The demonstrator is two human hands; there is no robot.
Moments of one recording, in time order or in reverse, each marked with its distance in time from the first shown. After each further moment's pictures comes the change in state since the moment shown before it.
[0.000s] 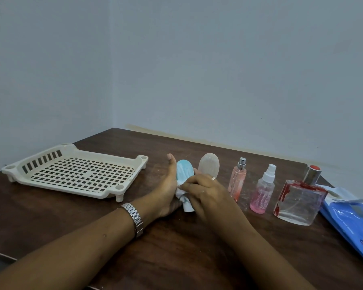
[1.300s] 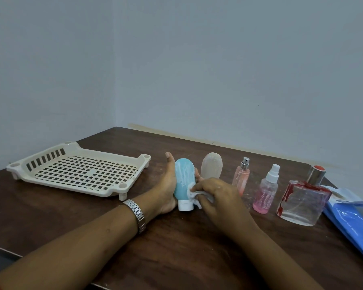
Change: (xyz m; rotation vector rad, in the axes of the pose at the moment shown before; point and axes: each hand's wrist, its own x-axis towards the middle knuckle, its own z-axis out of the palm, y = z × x) left_hand 0.000 0.004 -0.004 -0.189 -0.002 0.005; right_hand -0.010 0.008 -0.001 0.141 0.005 0.218
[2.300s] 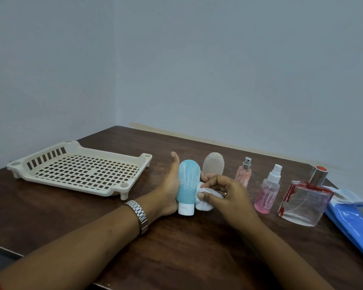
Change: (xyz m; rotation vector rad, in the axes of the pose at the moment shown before) left_hand -0.012 0.001 0.006 0.172 -0.080 -0.052; right_hand 0.001 0.005 -0.005 0.591 0.020 0.344
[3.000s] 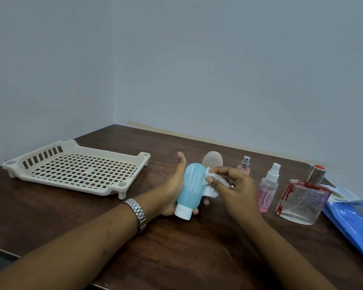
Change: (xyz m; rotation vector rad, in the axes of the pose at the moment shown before) left_hand -0.005 0.003 0.004 0.187 -0.060 -0.152; right_hand 0.004 -0.001 -0.002 0.172 0.273 0.001
